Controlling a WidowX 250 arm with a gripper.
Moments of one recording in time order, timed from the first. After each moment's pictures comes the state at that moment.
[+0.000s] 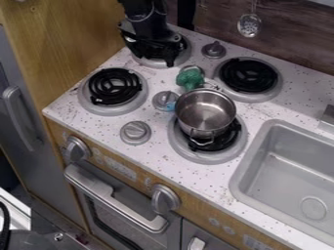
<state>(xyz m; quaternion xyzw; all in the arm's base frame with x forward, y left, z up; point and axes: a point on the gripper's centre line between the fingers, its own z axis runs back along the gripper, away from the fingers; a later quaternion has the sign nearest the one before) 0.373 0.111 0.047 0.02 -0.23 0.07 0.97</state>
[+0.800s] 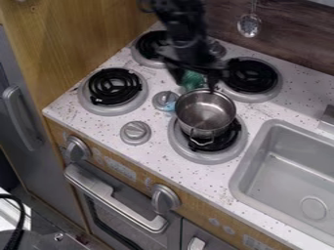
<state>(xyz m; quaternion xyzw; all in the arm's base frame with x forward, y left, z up) 0.369 0.010 0.036 -0.02 -0.22 0.02 0.97</state>
